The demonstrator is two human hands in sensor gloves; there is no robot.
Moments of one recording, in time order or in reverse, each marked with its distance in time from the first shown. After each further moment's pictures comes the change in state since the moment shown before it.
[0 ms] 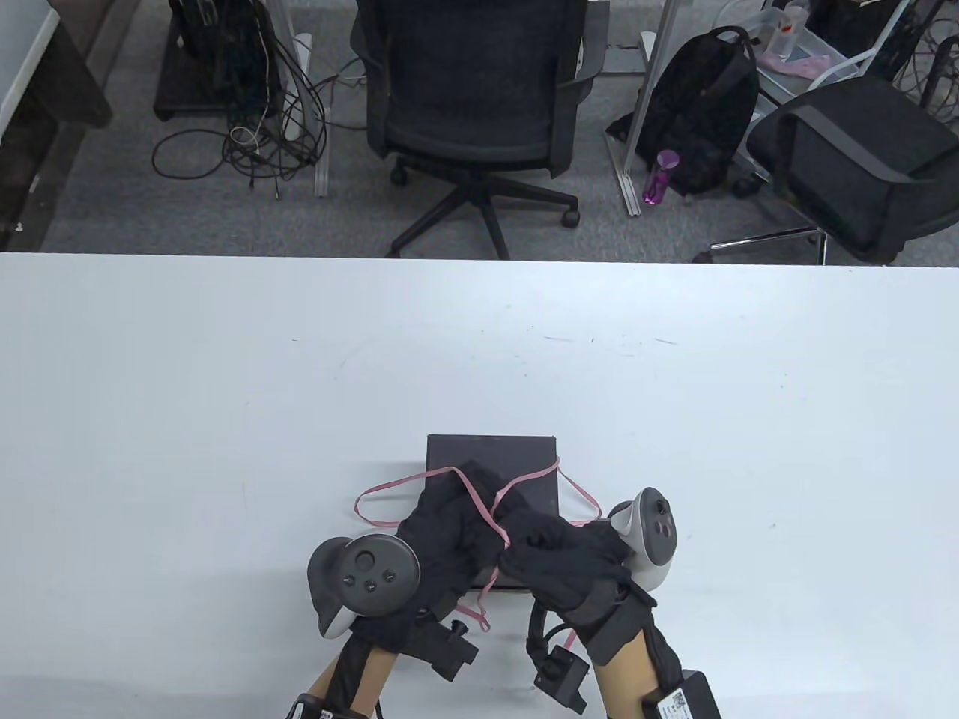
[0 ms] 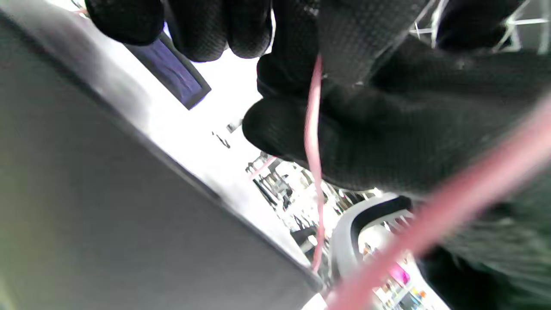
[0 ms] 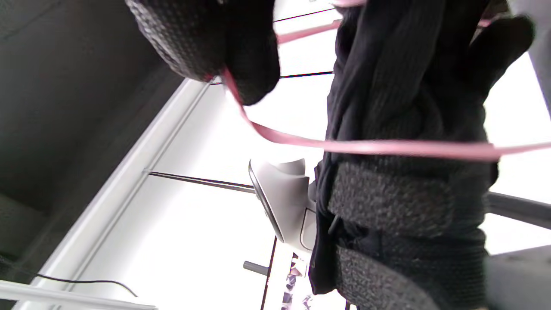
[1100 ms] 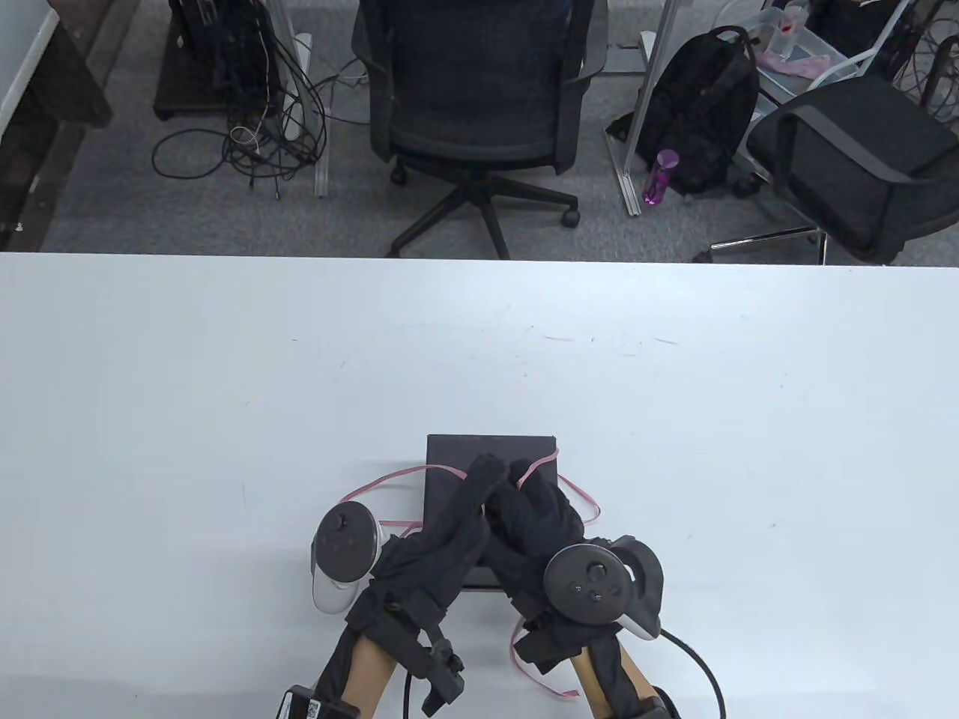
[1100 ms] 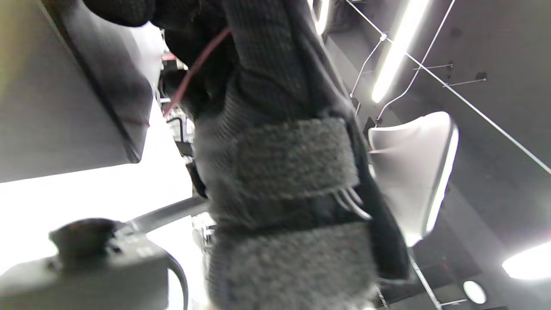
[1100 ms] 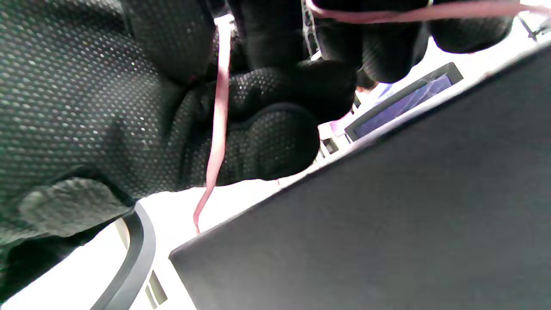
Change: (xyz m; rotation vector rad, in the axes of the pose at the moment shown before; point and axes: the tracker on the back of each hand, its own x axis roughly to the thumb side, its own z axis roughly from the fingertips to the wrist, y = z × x) left_hand -0.015 -0.022 -0.002 -0.194 -0.049 0.671; right_hand 0.005 0.031 -0.002 -0.301 0.159 1.135
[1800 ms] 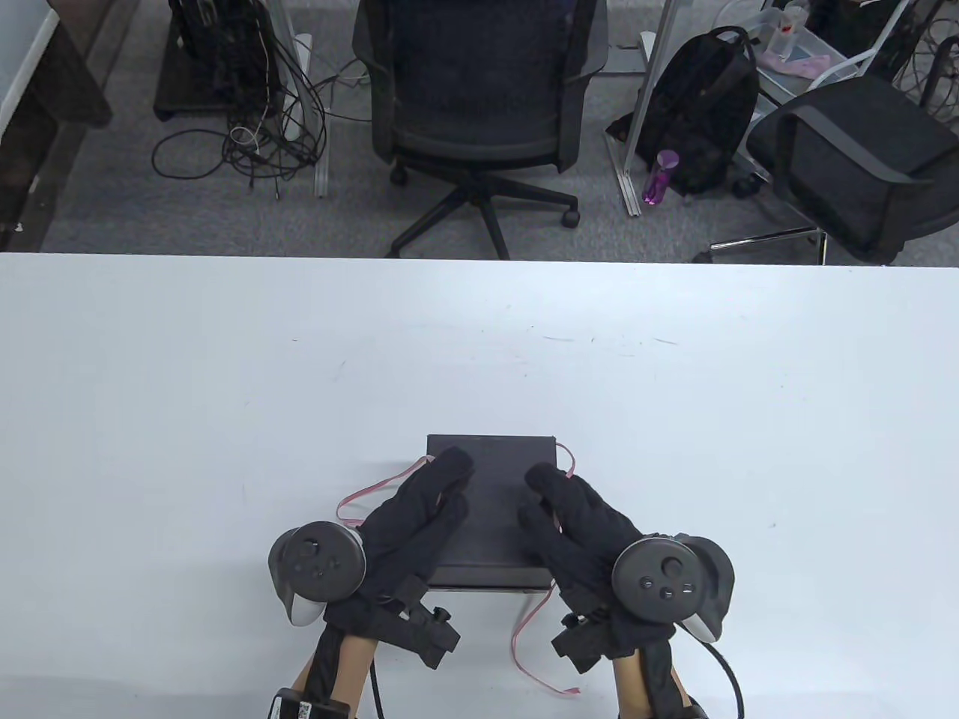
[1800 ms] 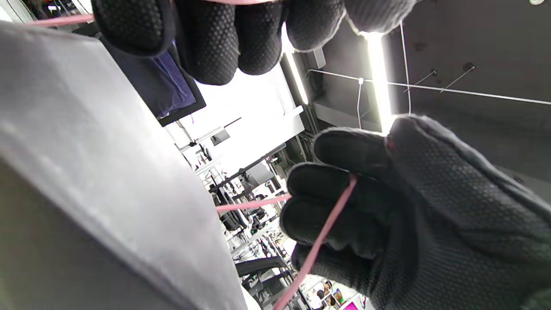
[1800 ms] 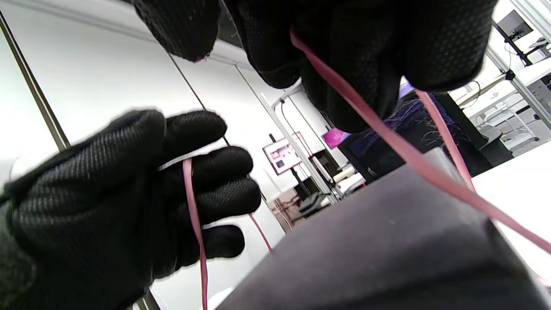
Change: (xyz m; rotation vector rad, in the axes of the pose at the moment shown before) left_hand 0.018 0.027 0.011 0.329 -0.030 -0.479; right_hand -0.010 -0.048 0.006 -0.008 0.036 -0.043
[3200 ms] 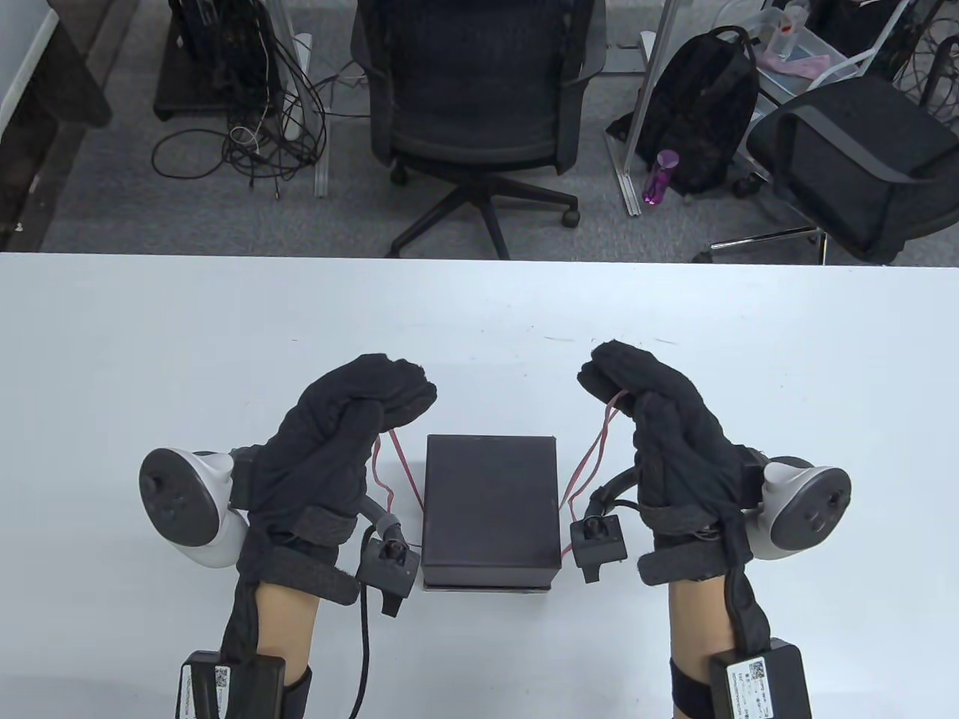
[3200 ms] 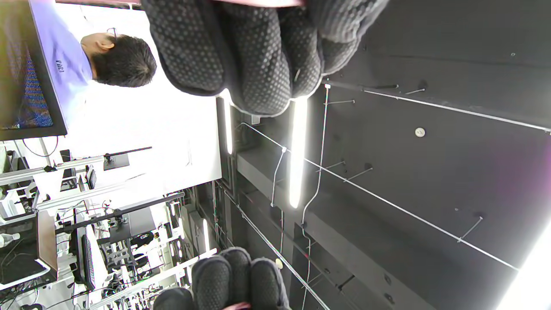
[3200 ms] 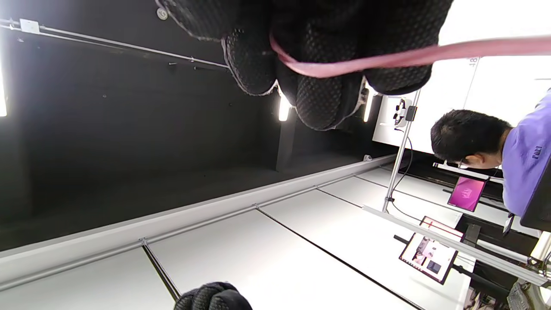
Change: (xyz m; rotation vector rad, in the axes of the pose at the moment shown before) left_hand 0.101 0.109 -0.055 0.209 -0.219 0.361; right_hand 0.012 -0.101 -0.057 -0.426 -0.251 -0.657
